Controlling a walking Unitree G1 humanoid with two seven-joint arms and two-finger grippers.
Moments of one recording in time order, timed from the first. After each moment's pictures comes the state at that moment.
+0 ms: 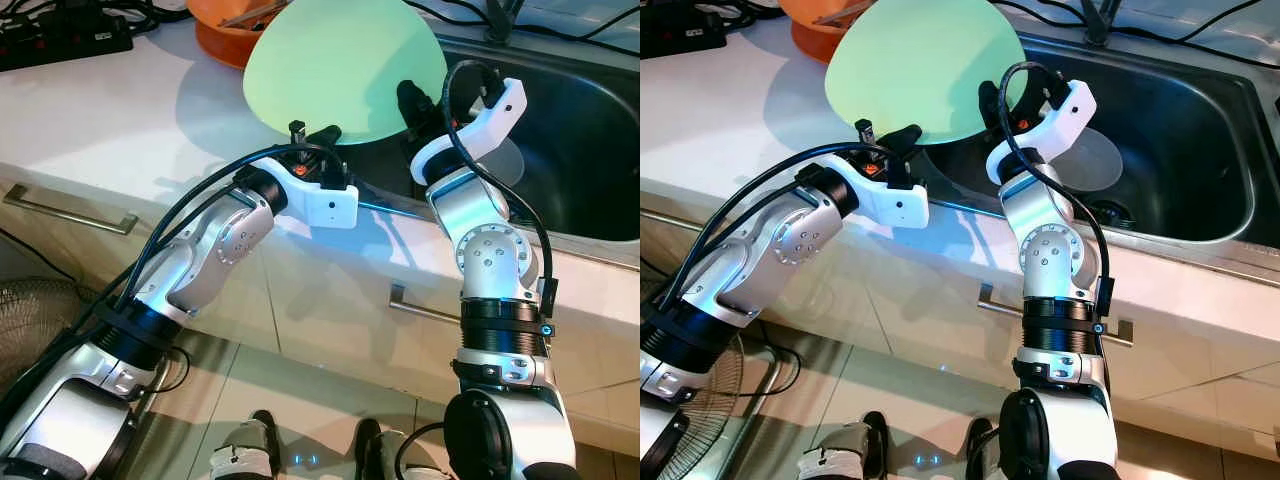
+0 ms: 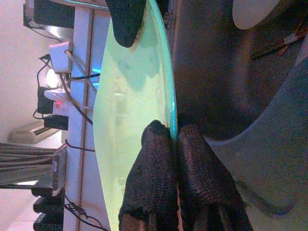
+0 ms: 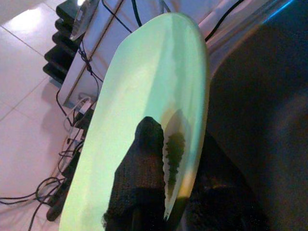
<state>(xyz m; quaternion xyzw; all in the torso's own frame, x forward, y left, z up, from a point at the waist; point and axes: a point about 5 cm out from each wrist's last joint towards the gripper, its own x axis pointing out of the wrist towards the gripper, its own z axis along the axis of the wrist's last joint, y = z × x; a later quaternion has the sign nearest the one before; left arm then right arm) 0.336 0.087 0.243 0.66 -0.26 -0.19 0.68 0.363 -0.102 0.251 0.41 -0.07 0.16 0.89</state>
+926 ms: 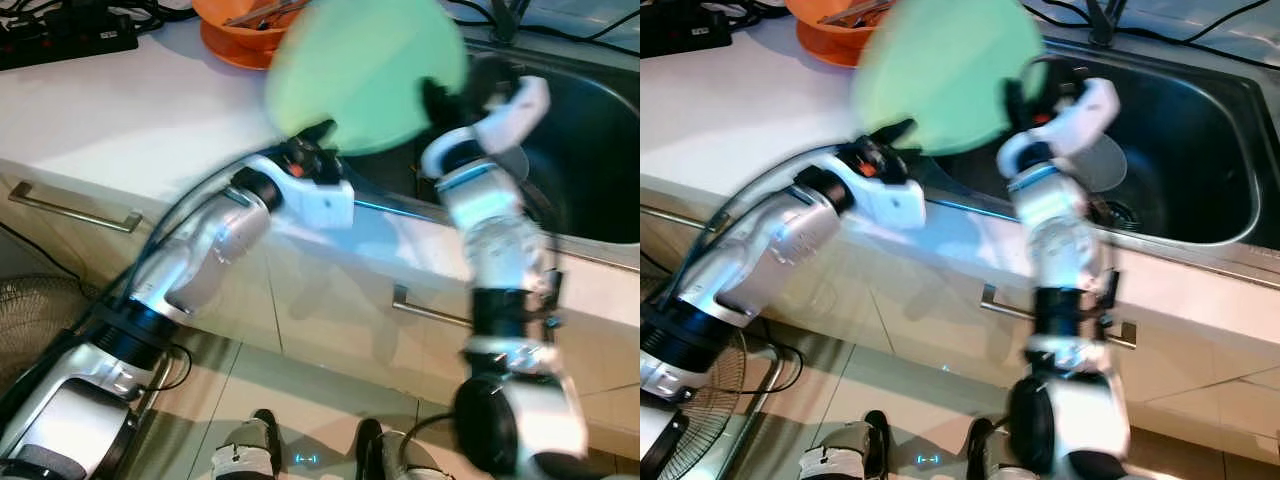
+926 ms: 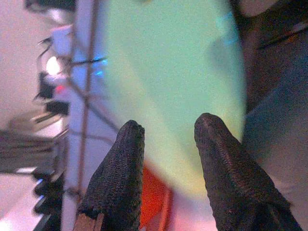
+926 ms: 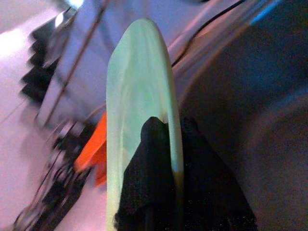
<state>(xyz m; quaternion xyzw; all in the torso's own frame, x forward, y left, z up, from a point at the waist) 0.339 0.096 0.247 0.65 -0.26 -0.17 0.69 0.375 -0.136 0.249 0.44 -0.08 0.09 0.89</state>
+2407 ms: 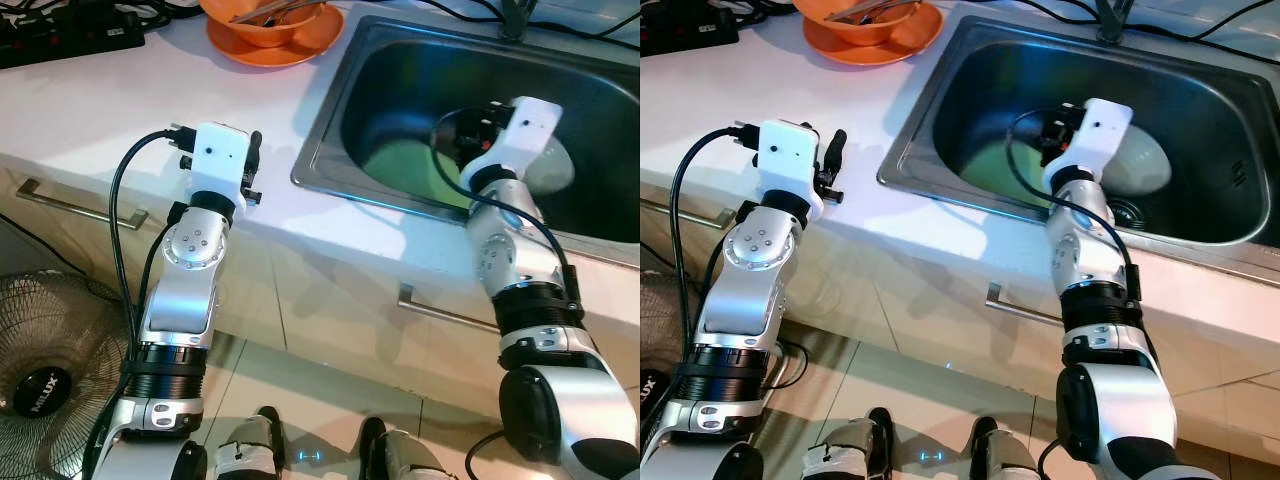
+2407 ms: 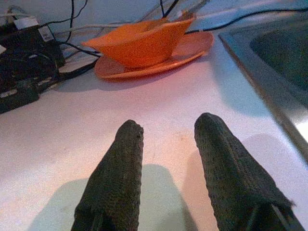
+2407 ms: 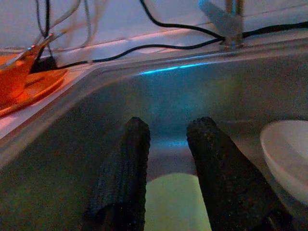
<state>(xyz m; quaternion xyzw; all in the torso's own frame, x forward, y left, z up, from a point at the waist) 0.344 0.145 0.211 0.13 -0.12 -0.04 0.98 0.391 -0.164 0.211 0.11 -0.11 0.00 0.99</state>
